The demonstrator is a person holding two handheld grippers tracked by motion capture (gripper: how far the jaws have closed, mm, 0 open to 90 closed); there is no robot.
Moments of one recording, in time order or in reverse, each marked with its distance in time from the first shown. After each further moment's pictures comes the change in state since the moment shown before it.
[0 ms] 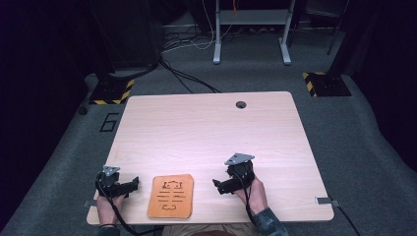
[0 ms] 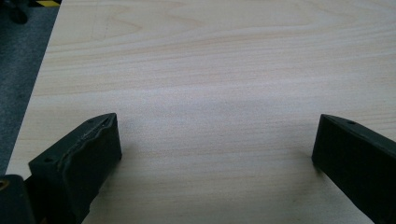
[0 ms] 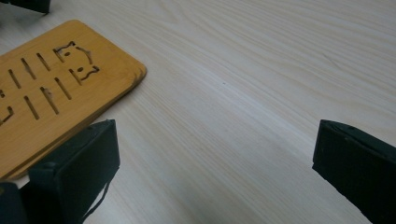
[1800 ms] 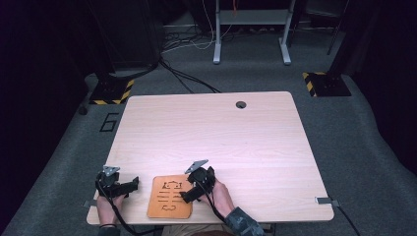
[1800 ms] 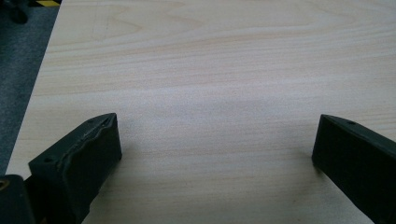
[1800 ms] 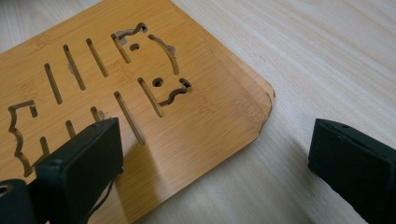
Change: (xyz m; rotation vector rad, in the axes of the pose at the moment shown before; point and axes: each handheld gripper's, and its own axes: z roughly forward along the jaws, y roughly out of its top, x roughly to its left) left arm 0.000 0.000 0.000 0.001 0.001 -0.001; right arm 0.070 0.022 0.093 0.145 0.150 -0.110
